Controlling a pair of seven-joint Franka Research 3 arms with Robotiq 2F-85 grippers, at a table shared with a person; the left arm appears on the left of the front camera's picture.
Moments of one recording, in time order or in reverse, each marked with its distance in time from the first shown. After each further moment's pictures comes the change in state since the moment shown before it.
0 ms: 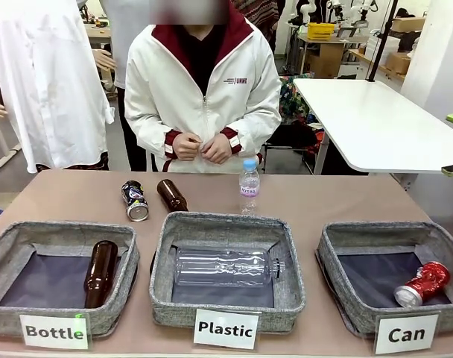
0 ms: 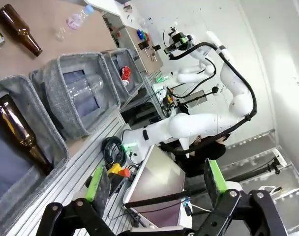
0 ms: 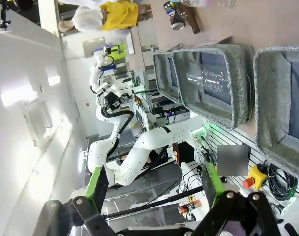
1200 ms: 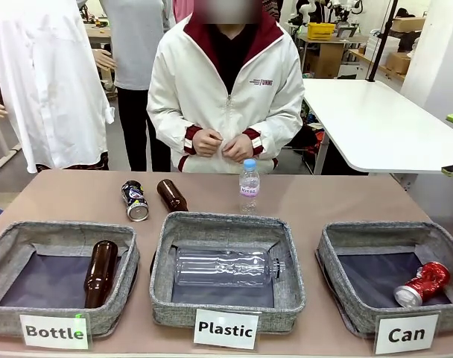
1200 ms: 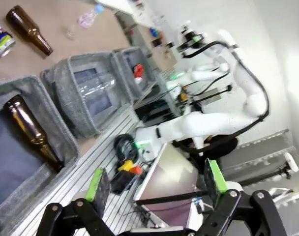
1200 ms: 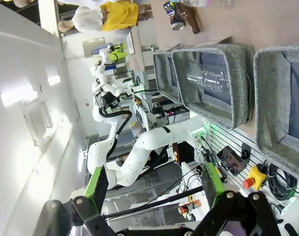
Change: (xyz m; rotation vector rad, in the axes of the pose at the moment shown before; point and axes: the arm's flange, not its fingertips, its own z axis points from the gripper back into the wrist) left arm 0.014 -0.014 -0.008 0.102 0.032 -0.011; right arm 0.000 0.000 0.000 0.000 0.000 0.000
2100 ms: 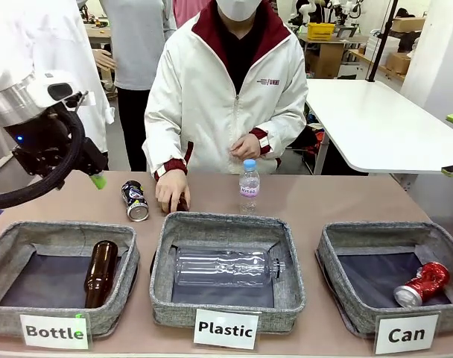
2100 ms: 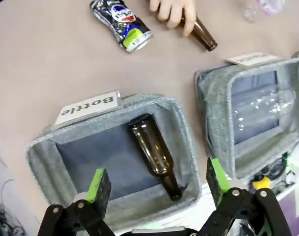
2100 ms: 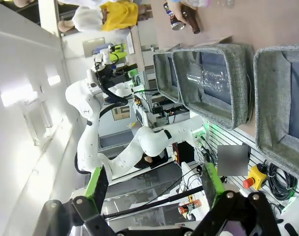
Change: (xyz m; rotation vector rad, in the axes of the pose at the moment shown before) left arm 0.132 -0.005 -0.183 0.991 0.247 0.010; right arm 0.000 0.000 0.000 0.000 0.001 0.000
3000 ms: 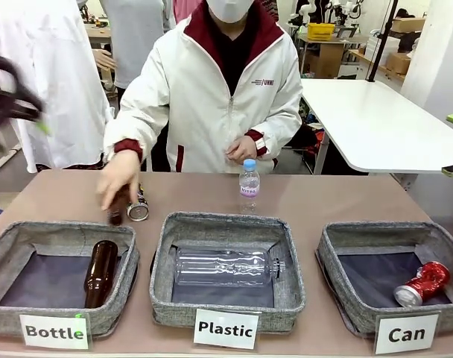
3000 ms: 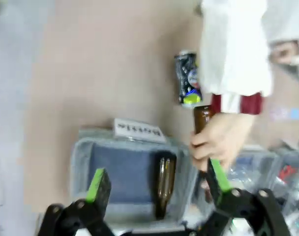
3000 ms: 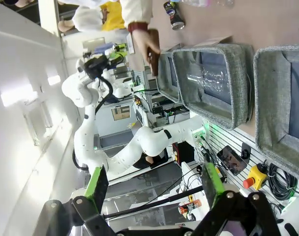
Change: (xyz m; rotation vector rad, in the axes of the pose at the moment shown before) left arm 0.022 0.135 0.078 -0.070 -0.150 0.498; right arm 0.000 0.000 0.000 0.000 0.001 0.000
